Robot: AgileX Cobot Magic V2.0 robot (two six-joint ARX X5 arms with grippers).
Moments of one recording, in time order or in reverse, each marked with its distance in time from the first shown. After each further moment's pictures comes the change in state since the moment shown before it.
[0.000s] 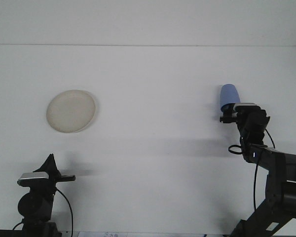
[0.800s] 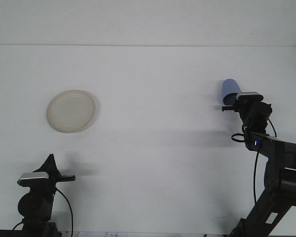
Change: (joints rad) left arm 0.000 0.000 0.000 0.000 0.000 0.000; right arm -0.022 0.113 0.164 0.004 -0.100 0.000
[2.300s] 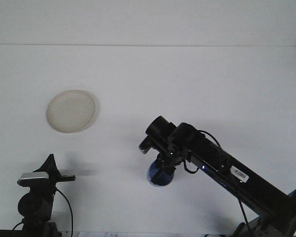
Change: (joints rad) left arm 0.000 0.000 0.000 0.000 0.000 0.000; right arm 1.030 -0.283 0.610 -2.071 0.103 0.072
